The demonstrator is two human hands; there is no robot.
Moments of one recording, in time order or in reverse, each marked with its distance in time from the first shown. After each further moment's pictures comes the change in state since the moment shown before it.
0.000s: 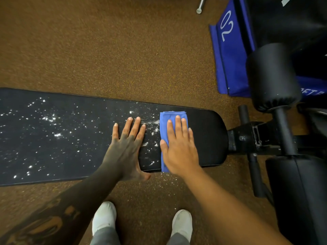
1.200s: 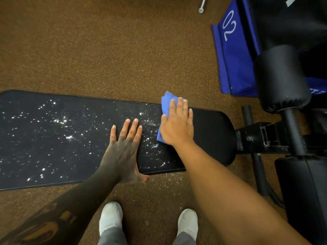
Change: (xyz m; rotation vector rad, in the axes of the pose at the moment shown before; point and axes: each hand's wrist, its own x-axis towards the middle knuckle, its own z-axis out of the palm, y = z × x) left_hand -0.015 -0.033 0.001 -0.010 -0.044 -0.022; right_hand 0.081 -0.039 -0.013 0.056 0.081 0.211
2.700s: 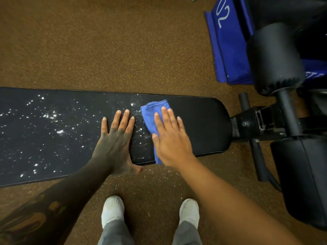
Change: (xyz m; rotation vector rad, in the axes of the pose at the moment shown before) left_hand -0.003 0.002 -0.004 0.036 0.024 0.004; right_hand -0.077 0.025 0.009 -0.058 -0.087 -0.297
